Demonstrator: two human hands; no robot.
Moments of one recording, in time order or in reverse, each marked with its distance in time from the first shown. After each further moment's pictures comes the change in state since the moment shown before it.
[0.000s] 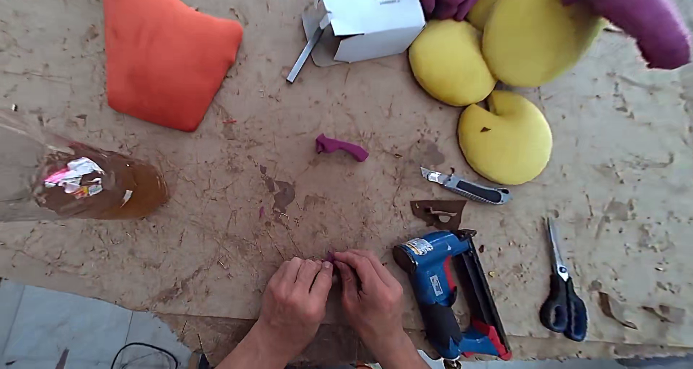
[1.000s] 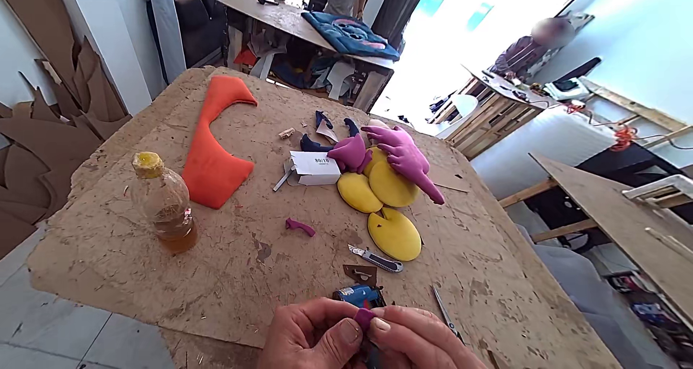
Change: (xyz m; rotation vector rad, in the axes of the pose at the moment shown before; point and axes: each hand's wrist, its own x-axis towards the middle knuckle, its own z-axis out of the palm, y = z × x) left_hand 0.058 0.142 -0.183 -1.650 -0.096 -0.430; right_hand 0.048 -0.117 -0.198 0.184 0.282 -0.631
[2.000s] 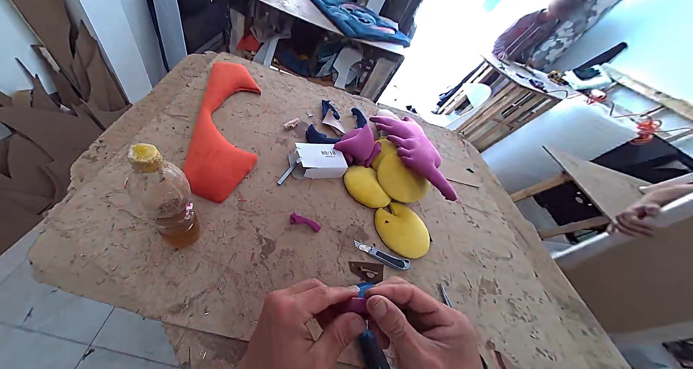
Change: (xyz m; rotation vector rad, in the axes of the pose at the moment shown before) left_hand 0.029 -0.021 -0.037 0.731 -0.019 0.440; right_hand 0.017 0.001 0.005 0.549 -0.063 0.764
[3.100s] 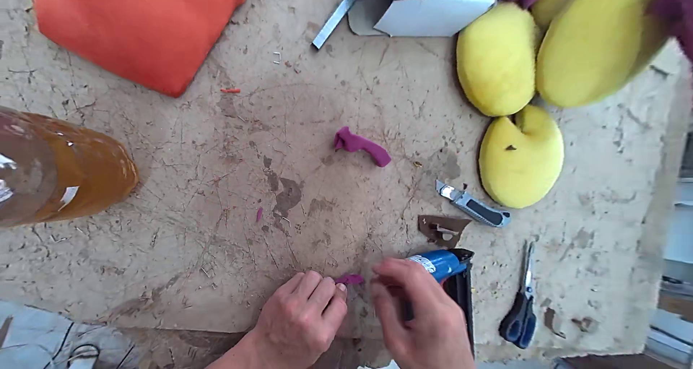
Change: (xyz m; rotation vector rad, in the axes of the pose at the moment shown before) left_hand -0.066 -0.179 0.012 0.713 -0.200 0.037; right_hand -0.006 0.173 0.001 -0.802 -0.343 0.242
